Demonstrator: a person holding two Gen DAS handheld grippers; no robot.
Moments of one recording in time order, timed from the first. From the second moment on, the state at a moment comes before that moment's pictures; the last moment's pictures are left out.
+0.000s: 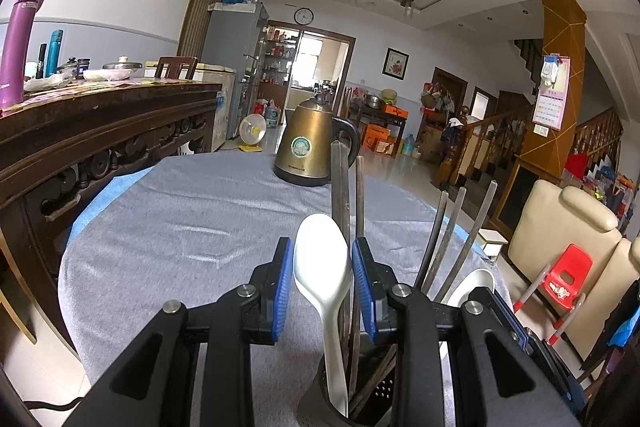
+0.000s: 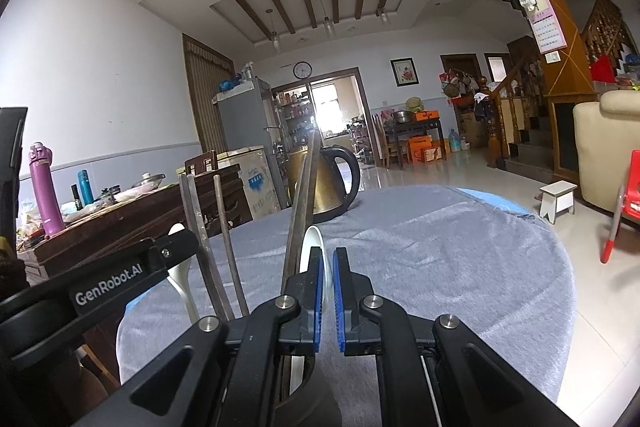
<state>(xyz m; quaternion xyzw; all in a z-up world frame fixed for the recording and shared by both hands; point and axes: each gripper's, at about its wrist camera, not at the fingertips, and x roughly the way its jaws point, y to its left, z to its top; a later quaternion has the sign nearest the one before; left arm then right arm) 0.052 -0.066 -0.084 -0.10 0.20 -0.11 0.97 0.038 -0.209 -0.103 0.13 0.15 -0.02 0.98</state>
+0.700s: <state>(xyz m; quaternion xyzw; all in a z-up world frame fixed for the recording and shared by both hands) 0.057 -0.066 -0.088 -0.10 0.21 -0.11 0.97 0.044 -0.210 -0.104 0.13 0.16 -0.02 0.98</state>
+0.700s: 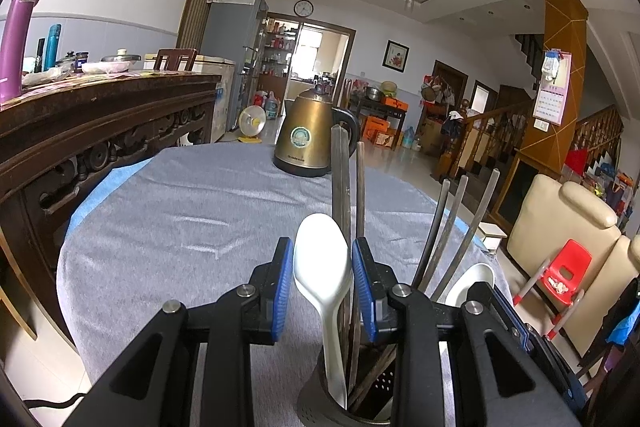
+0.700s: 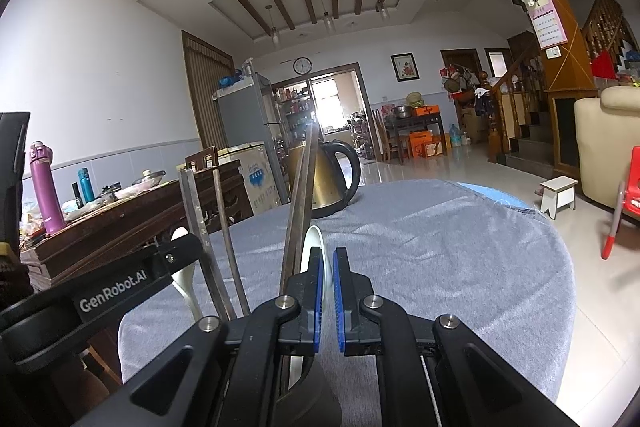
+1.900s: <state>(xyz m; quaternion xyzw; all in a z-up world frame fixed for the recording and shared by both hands) 0.056 -0.045 -0.083 -0.09 0.26 -0.09 0.96 0.038 -0.224 -0.098 0.16 0.17 -0.02 0.97</state>
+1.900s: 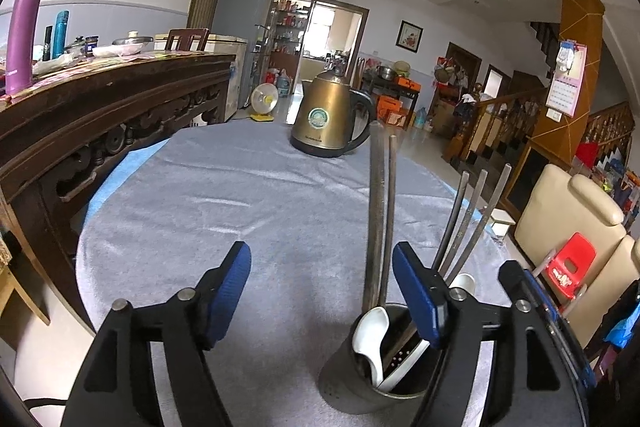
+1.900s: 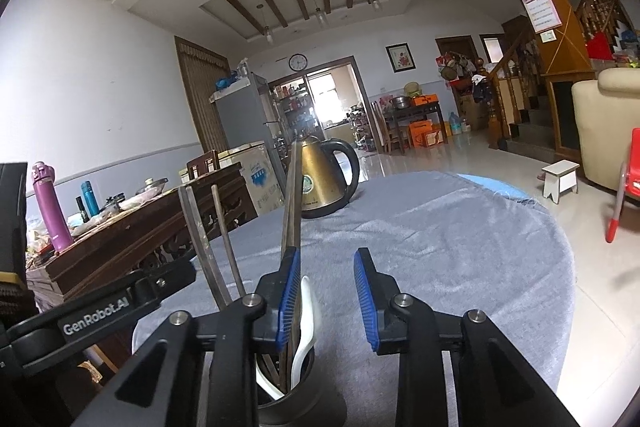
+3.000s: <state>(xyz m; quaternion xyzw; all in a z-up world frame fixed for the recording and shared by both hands) 0.012 -0.022 -0.022 0.07 0.30 0.04 0.95 -0.007 -0.210 -0.034 0.07 0.31 0.01 0.95</state>
